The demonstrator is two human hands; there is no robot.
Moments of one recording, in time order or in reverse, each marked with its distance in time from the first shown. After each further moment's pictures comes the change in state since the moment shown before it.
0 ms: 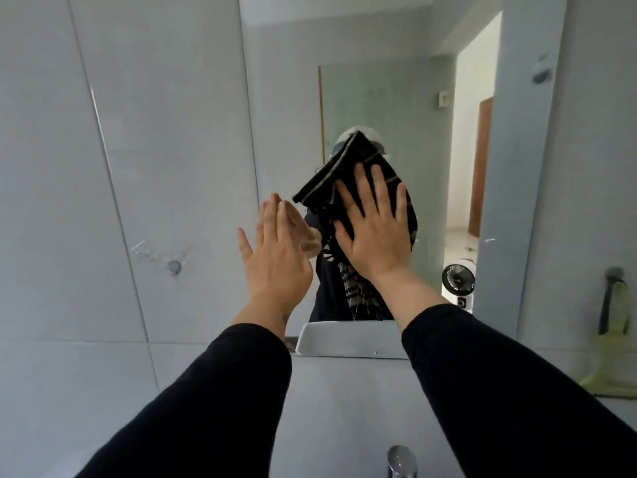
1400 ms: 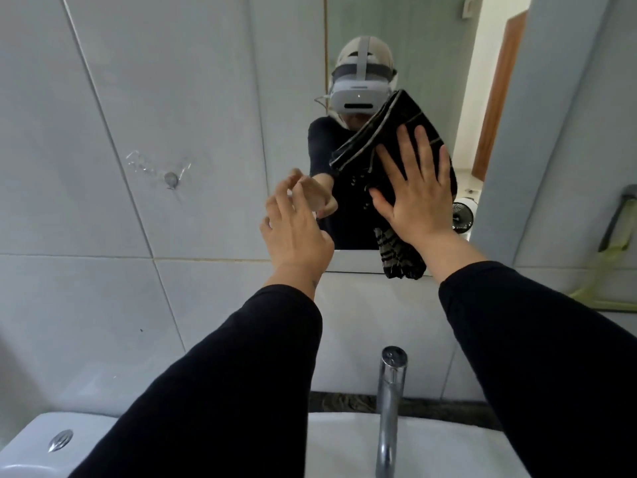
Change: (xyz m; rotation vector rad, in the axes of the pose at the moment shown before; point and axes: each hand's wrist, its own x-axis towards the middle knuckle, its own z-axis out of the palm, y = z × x) left_hand -0.069 0.006 0.038 -0.083 -0.154 -0.176; right_hand -0.079 0.029 0.006 -0.011 -0.197 -0.007
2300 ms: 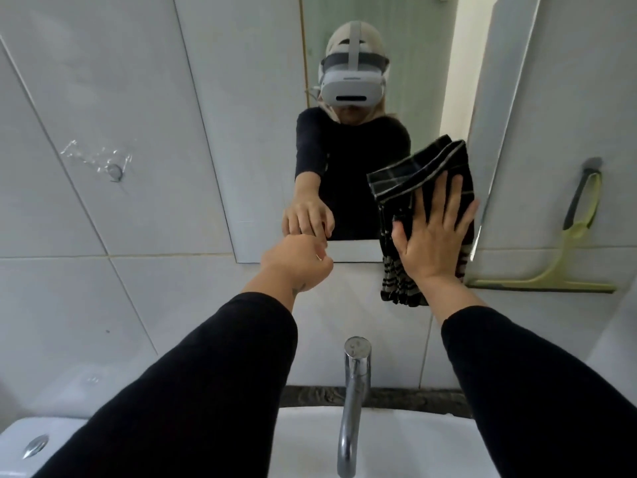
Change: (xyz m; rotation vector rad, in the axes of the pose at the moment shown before) left_hand -0.026 0.035 0.035 0.083 -0.543 0.119; right_hand -0.102 0.059 0.048 0.005 0.061 0.269
